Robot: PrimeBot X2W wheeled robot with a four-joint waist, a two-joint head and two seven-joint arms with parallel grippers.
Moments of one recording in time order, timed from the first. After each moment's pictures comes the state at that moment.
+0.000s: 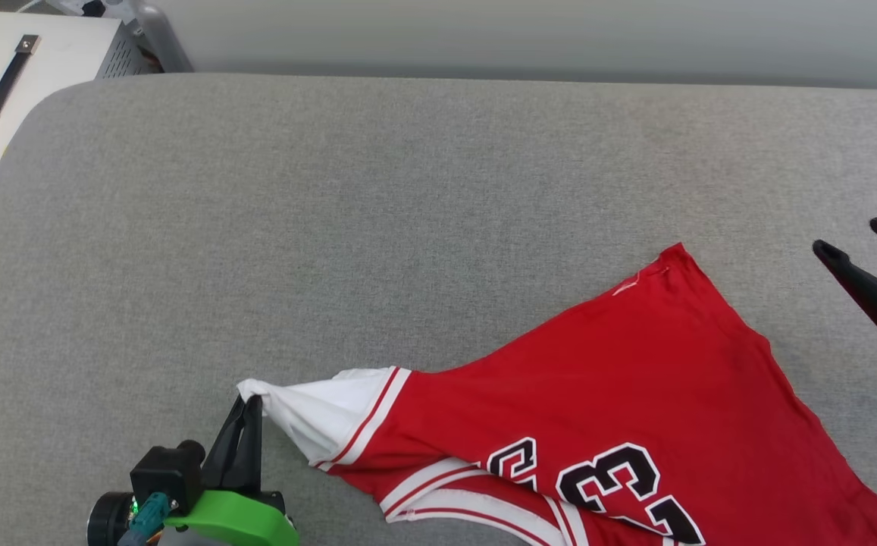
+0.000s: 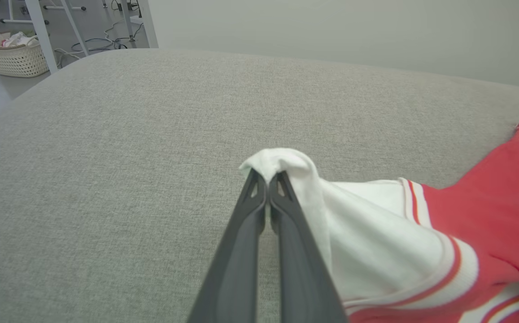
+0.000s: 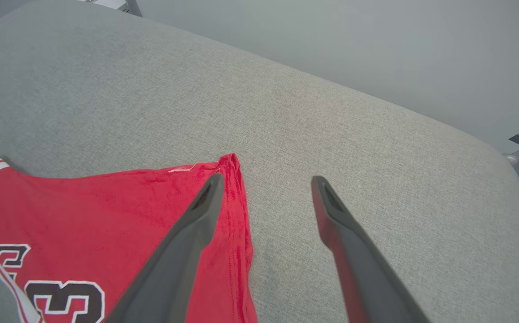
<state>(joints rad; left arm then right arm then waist) 0.06 0.13 -0.06 0.16 -0.22 -0.08 -0.26 -0.31 -0.79 0.20 -0.14 0.77 0.13 0.56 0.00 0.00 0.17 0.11</state>
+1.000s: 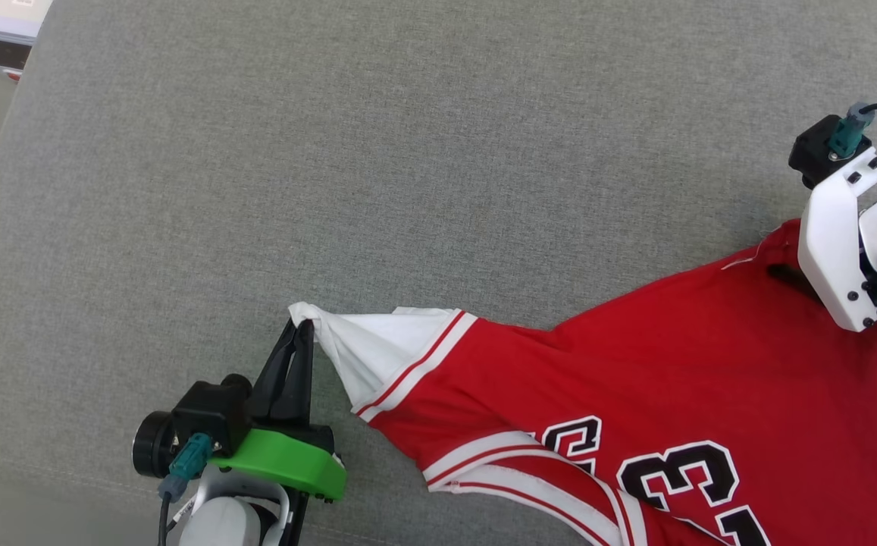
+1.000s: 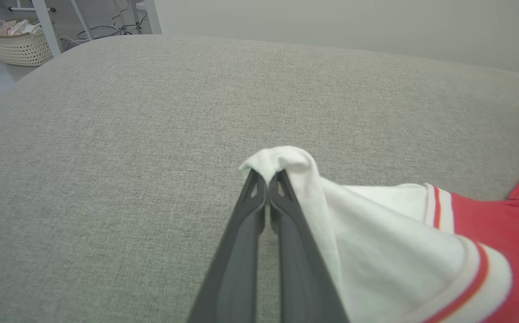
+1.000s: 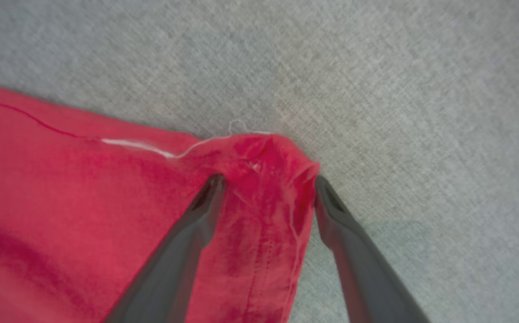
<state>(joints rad) -0.07 0.07 -0.12 0.11 -0.18 -0.09 -0.26 -0.91 -0.79 0.93 0.31 0.84 0.13 0.88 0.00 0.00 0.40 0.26</state>
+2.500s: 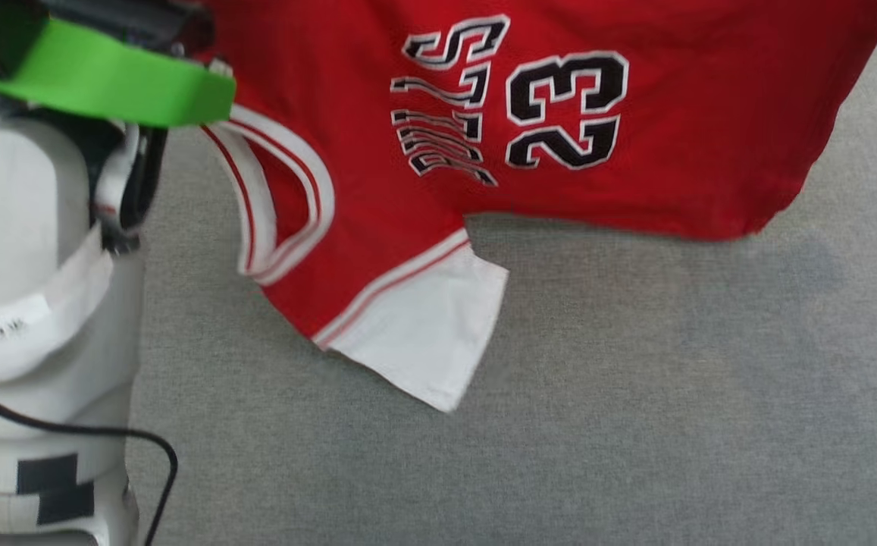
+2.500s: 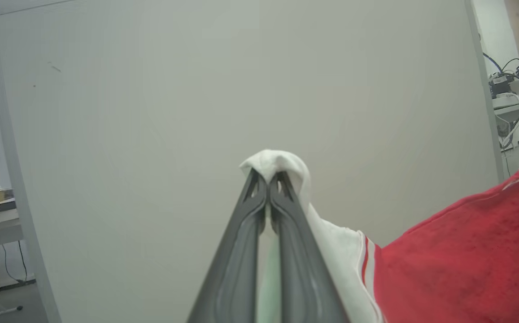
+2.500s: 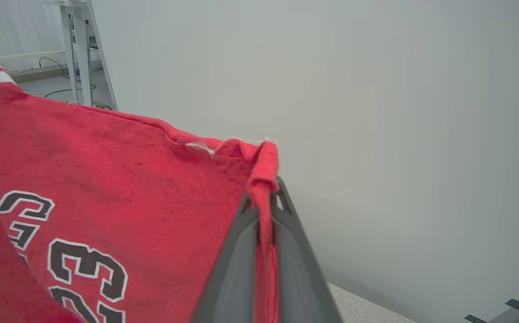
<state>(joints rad) -0.83 0.26 -0.13 -0.04 -0.21 -0.13 -0.07 -1.08 -0.74 0.58 0.20 0.88 0.13 0.21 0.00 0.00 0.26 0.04</state>
